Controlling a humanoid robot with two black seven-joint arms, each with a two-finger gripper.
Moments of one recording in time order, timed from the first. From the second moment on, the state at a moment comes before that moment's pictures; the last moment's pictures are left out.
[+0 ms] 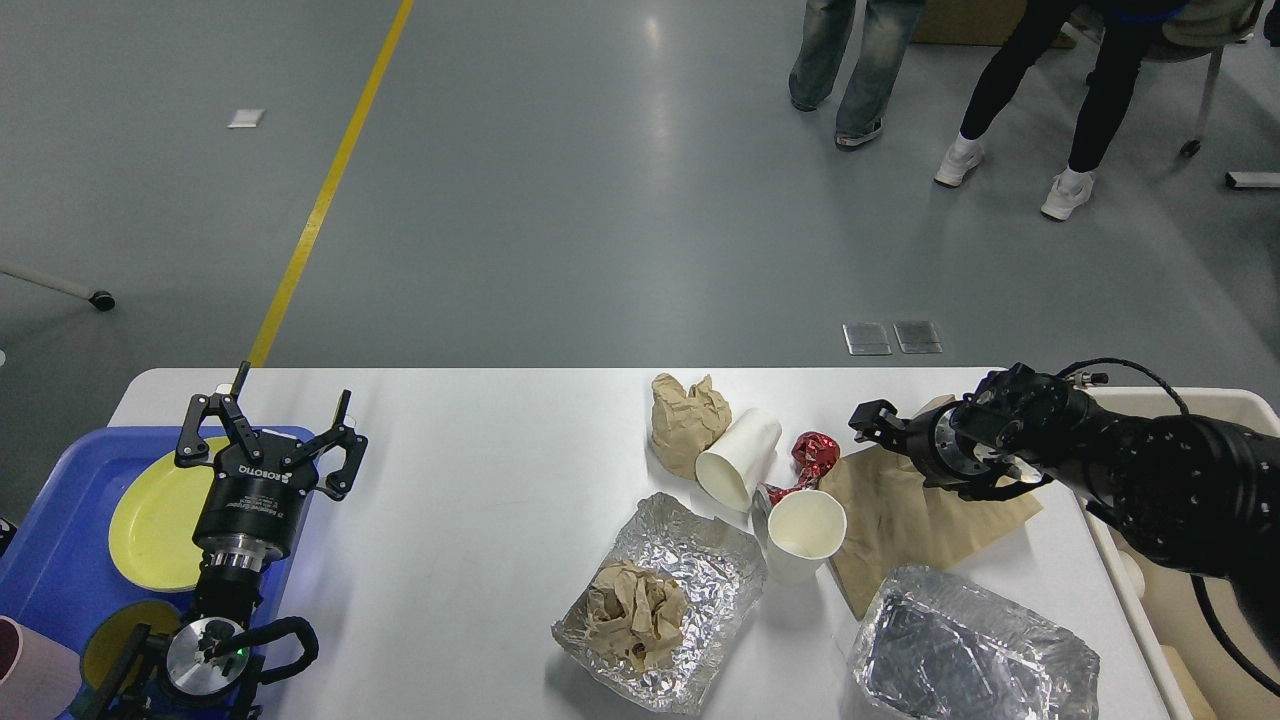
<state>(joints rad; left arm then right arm) -0.17 -0.03 -1.71 -0.90 0.38 -0.61 -0.08 1.15 -0.09 -1.16 0.48 0.33 0.25 -0.07</state>
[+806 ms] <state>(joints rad) -0.17 -0.03 -1.71 -0.90 0.38 -0.61 -0.08 1.08 -0.06 -1.14 0.48 0.21 0.11 -0.12</state>
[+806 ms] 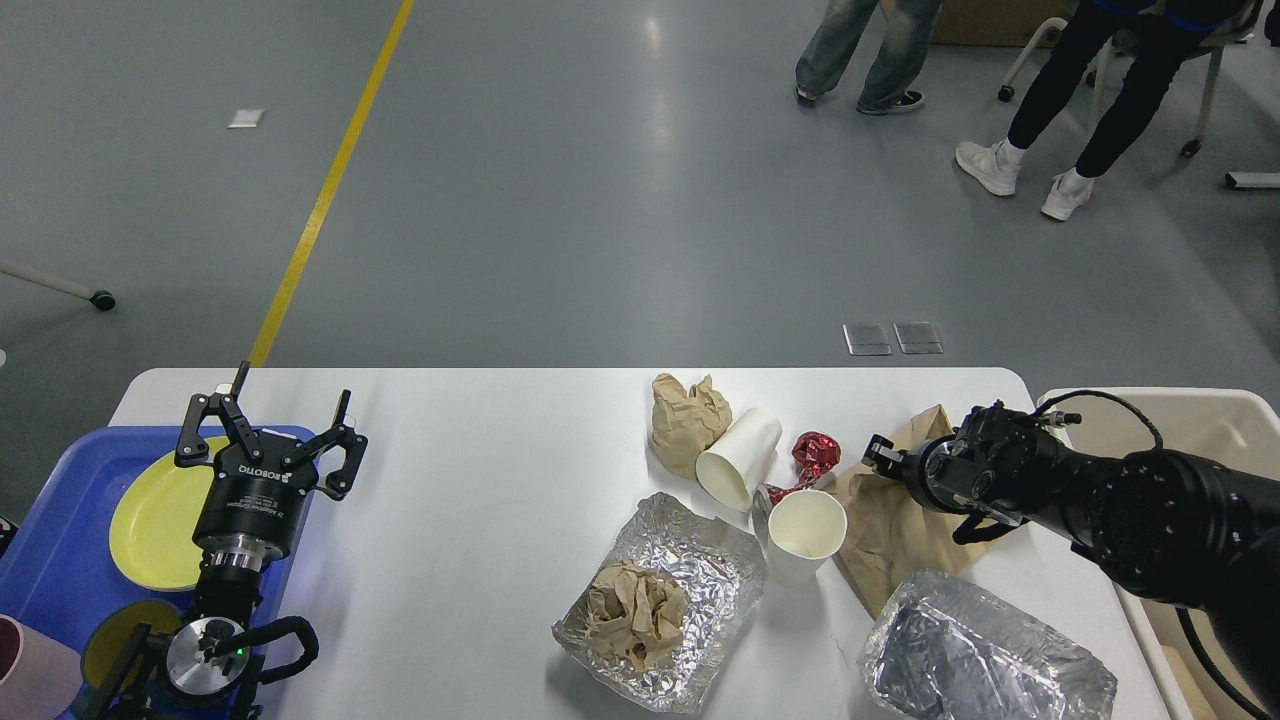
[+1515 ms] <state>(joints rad) -0.17 -0.03 -1.71 -0.90 0.38 -0.61 -0.08 1.12 -0.06 -1.09 0.49 0.22 0.12 -0.14</state>
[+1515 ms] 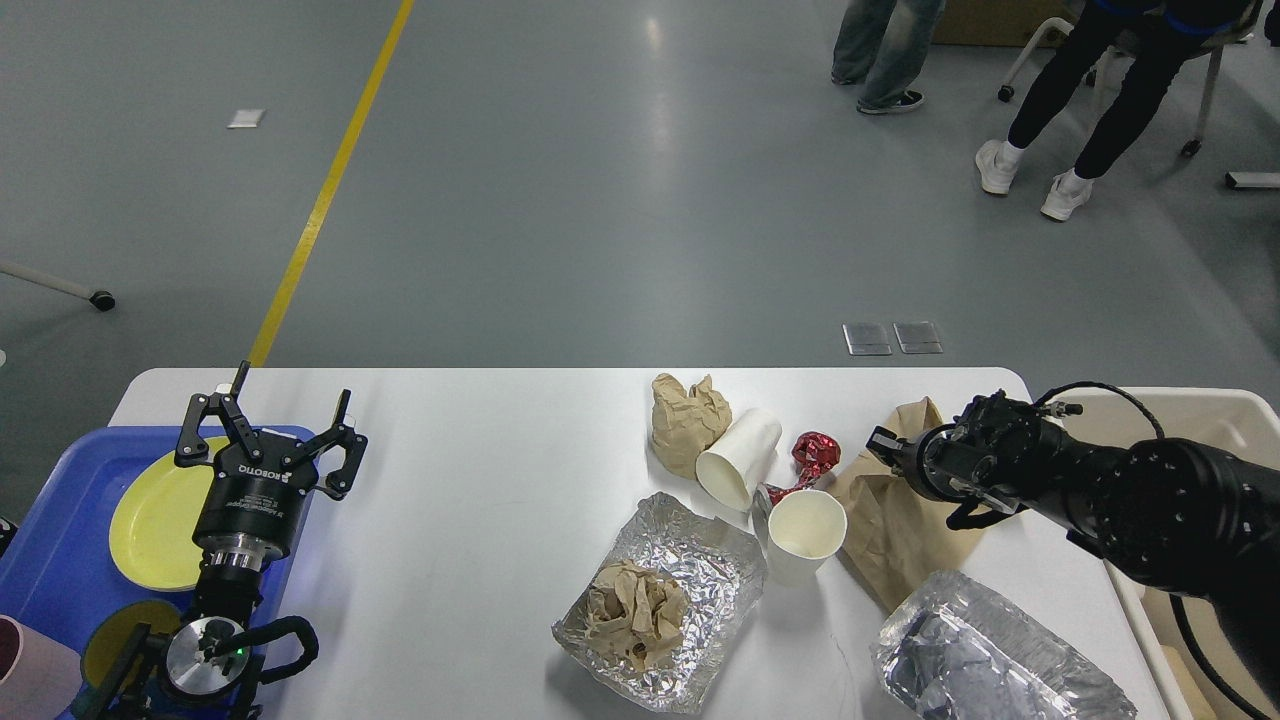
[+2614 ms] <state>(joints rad) -0.17 -0.03 -1.71 -0.90 0.38 -0.61 -0.08 1.92 -0.24 -1.23 1.03 0.21 0.58 -0.14</state>
